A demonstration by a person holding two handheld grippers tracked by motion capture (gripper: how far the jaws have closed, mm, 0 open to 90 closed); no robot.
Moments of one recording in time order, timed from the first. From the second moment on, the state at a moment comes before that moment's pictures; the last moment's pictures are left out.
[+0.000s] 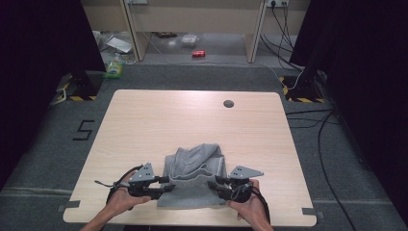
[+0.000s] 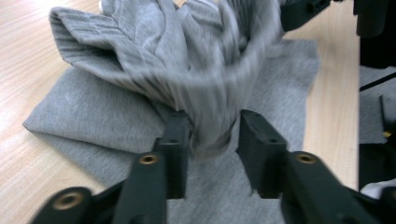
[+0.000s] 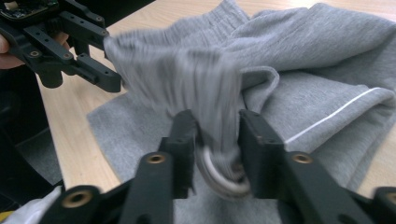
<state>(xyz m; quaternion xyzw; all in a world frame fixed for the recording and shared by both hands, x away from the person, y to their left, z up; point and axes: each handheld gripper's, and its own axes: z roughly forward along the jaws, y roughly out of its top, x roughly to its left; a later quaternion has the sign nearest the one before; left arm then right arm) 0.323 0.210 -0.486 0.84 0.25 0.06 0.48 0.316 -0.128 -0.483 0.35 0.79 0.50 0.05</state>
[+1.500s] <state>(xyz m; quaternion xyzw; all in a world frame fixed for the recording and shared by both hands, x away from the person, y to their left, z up) 0.364 0.245 -0.510 0.83 0.37 0.12 0.39 0.299 -0.104 -0.492 0.31 0.84 0.45 0.00</state>
